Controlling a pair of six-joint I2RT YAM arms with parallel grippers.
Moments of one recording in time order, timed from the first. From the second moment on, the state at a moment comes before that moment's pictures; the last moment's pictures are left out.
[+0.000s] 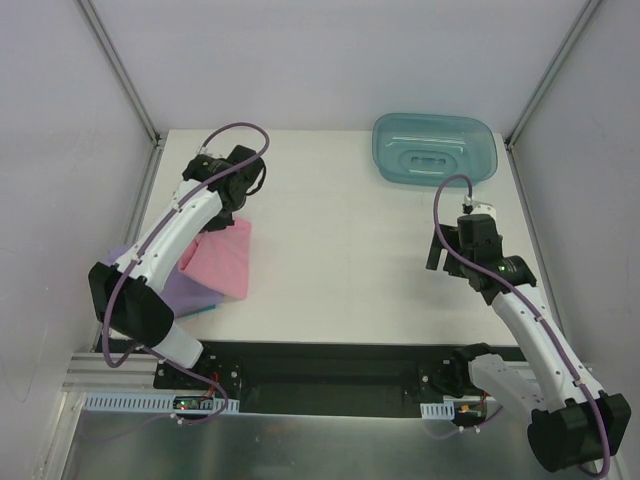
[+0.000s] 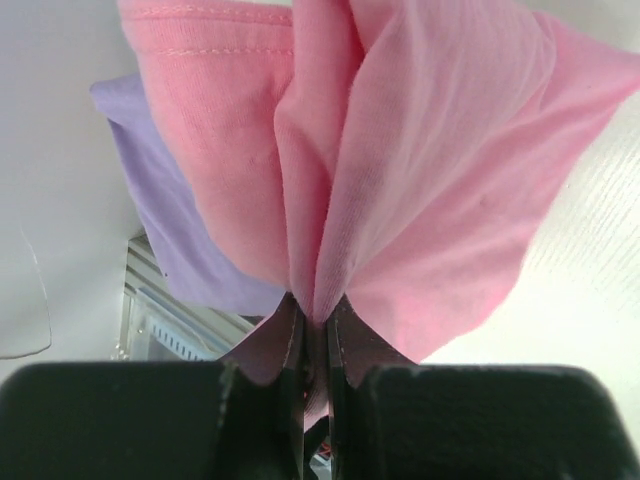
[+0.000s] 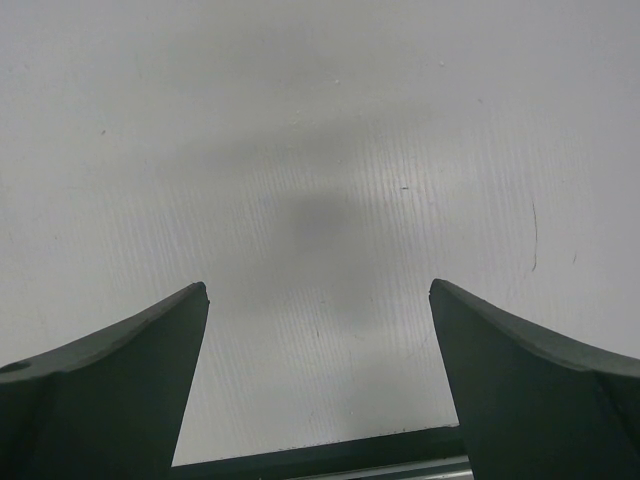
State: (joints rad) left arm -0.43 1.57 1.54 -1.44 -0.70 -0.58; right arm 0.27 0.89 0.80 -0.76 0.27 0.34
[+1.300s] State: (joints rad) left arm -0.12 1.29 1.27 -1.47 -0.76 -0.61; right arm 0.27 0.88 0.80 -0.78 0.37 0.37
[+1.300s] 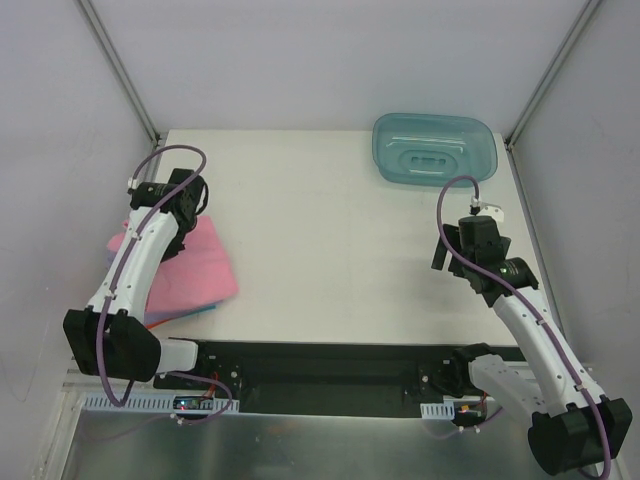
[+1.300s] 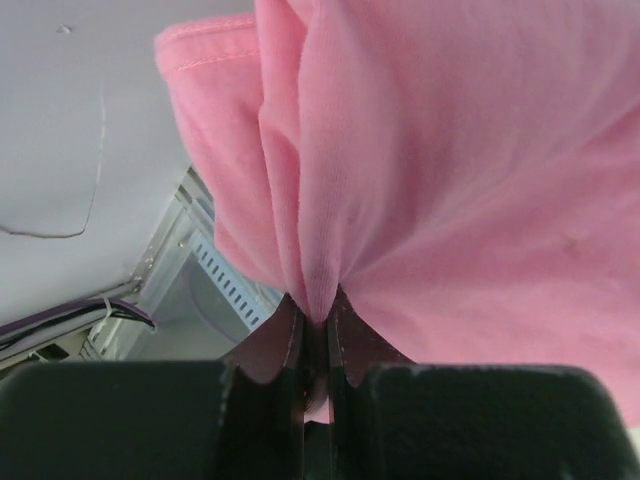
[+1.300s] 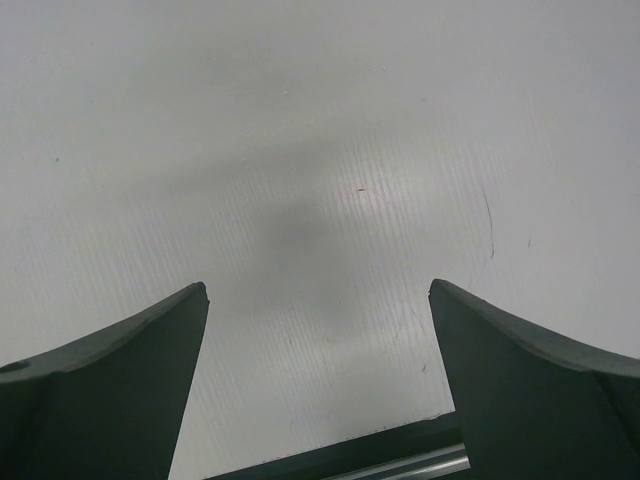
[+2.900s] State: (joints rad) left arm -0.37 0.98 0.97 -0.78 -0.08 -0.54; right arm 0.27 0.85 0.74 -0.69 0.24 0.36
